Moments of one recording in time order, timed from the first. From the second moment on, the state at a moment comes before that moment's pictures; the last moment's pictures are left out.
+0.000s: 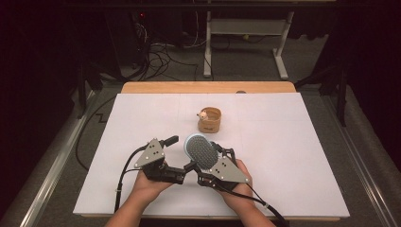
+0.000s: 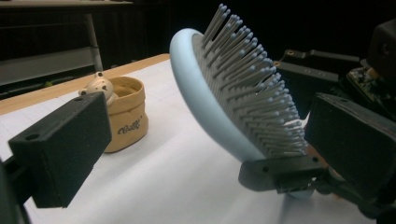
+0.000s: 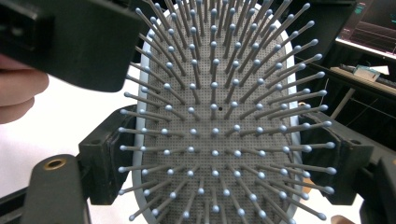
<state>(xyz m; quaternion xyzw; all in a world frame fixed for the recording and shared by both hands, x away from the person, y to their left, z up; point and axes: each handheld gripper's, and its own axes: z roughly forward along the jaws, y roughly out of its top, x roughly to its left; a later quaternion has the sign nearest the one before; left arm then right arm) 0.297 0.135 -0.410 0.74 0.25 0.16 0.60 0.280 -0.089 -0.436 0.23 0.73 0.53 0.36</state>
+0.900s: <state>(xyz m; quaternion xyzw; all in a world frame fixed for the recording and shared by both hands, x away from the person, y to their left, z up) 0.299 0.129 -0.414 0.74 0.26 0.13 0.60 0.275 -0.079 -0.439 0.21 0.74 0.53 0.36</state>
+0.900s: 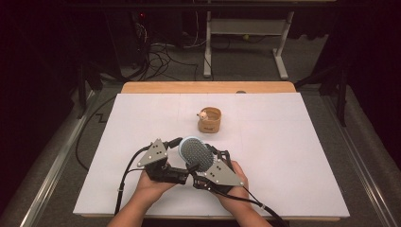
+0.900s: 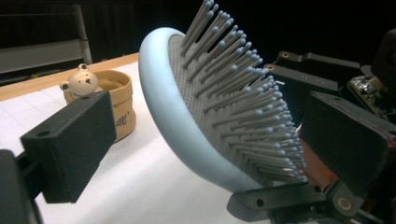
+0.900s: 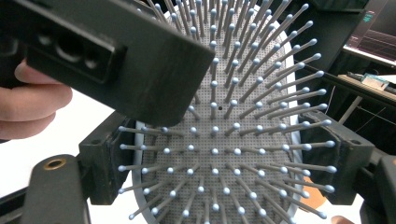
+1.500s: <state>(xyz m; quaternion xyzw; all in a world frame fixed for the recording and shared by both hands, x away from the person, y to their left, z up) 0.302 0.131 -0.416 0.74 0.26 0.10 0.61 0.275 -0.078 -0.439 0.21 0.74 0.53 0.36</state>
